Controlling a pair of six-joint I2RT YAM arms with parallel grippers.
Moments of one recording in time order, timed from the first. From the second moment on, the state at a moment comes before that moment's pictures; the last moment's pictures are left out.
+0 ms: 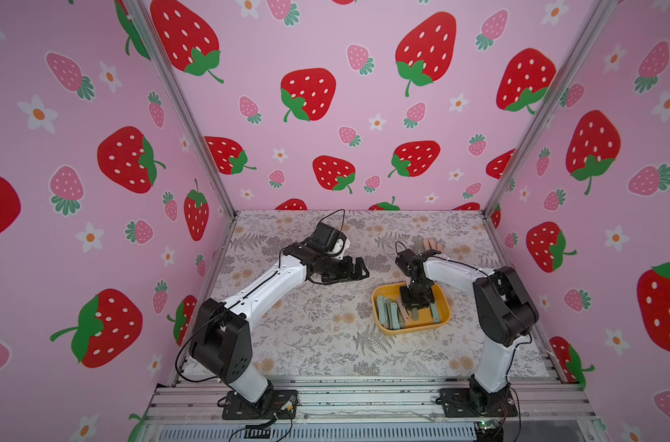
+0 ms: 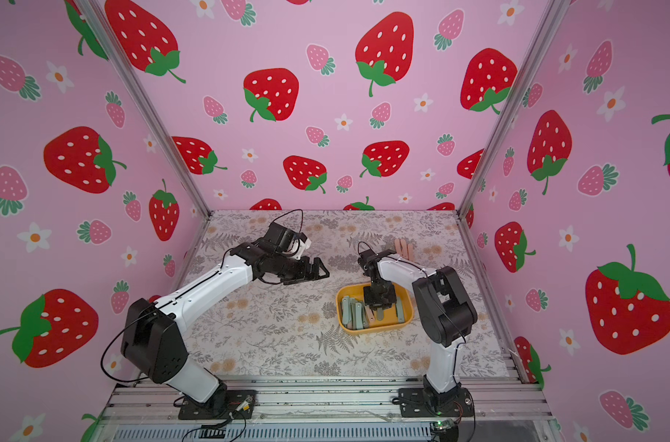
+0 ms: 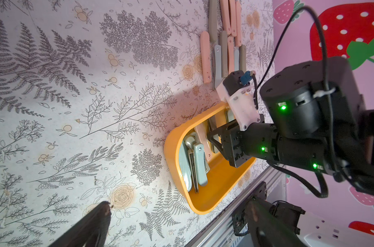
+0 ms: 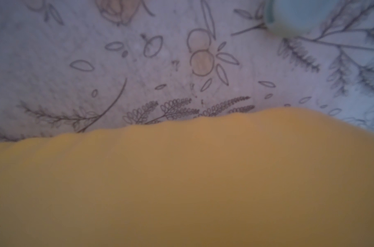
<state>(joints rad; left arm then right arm) -0.52 1.61 1.33 -0.70 0.45 -0.50 0.51 1.88 1.24 -1.04 0.18 0.44</state>
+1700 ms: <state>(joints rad) -0.71 1.90 1.73 -0.76 0.46 -0.49 0.19 1.63 1.23 -1.23 0.37 0.43</state>
